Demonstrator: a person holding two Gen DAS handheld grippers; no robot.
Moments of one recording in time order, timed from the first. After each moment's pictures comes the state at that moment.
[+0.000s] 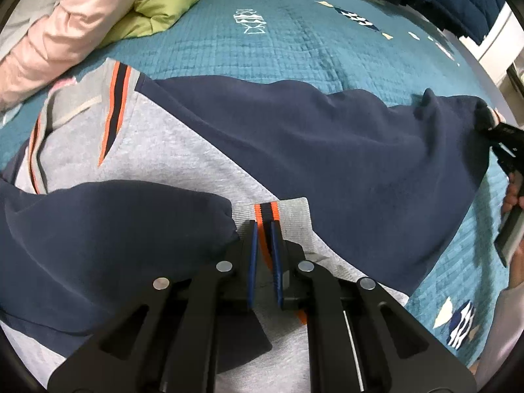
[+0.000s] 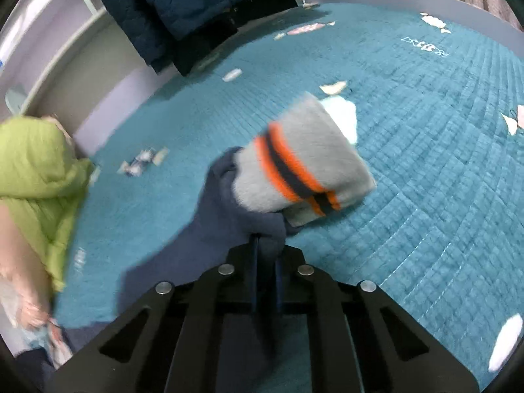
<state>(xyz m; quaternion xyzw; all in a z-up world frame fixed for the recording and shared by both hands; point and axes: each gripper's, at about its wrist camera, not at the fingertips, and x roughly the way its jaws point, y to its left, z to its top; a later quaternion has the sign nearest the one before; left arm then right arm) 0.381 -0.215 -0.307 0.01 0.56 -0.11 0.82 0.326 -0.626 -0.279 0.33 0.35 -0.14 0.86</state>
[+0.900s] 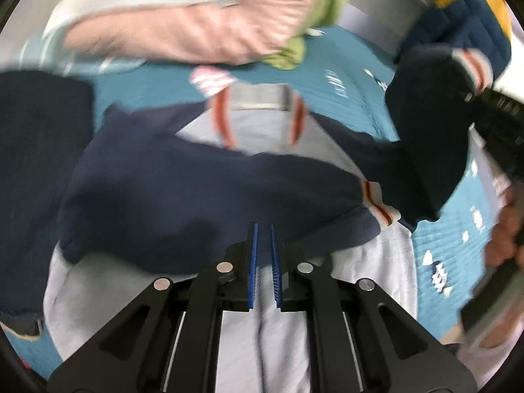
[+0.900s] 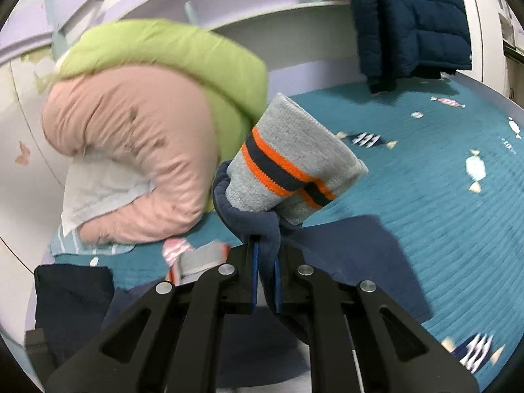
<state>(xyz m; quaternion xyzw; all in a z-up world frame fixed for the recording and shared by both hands) 0.288 0.005 -0.208 -0.11 0.53 -0.09 0.83 0.303 -0.218 -0.128 0.17 0.35 0.00 0.92</state>
